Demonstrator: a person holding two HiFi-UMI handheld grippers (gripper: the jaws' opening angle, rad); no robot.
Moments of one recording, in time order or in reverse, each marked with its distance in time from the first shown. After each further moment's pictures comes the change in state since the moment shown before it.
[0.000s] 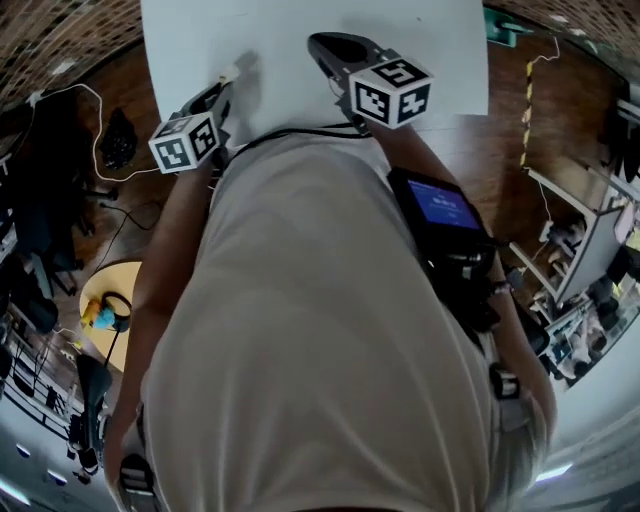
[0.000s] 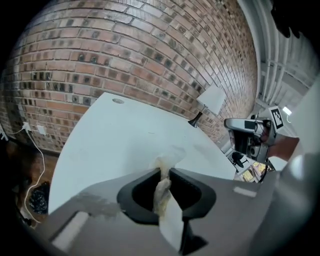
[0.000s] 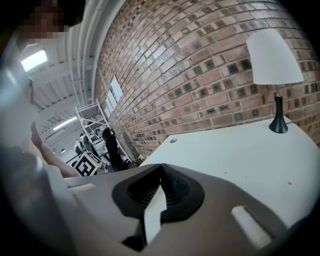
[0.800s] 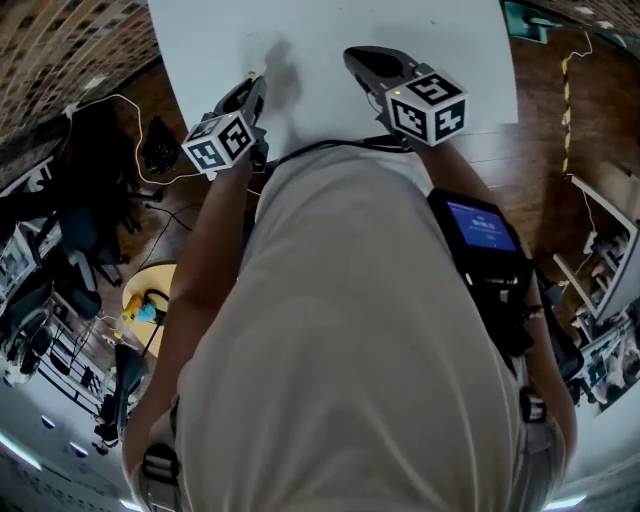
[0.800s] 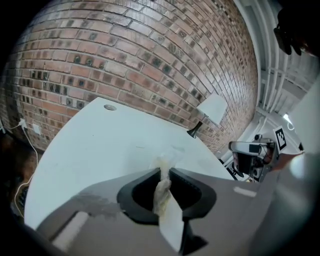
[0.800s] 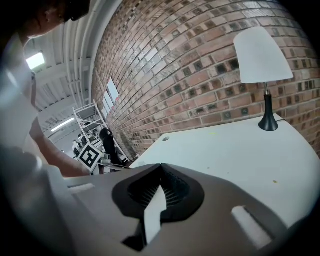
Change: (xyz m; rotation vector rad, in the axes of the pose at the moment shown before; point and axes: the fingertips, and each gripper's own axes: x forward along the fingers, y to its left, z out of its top) left arm 0.048 -0.064 0.049 -0.065 -0.110 -0.004; right arm -0.065 -0.059 0.002 0.012 0.015 0.002
